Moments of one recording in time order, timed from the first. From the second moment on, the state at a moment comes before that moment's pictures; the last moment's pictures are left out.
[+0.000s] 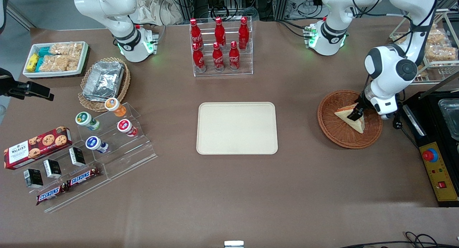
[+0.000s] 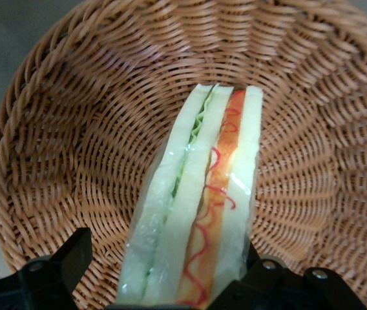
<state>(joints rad) -0.04 0.05 0.13 -2.61 -0.04 2.64 -0.90</state>
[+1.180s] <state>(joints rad) -0.06 -0.17 0.06 -2.18 0.01 1.90 -0.79</state>
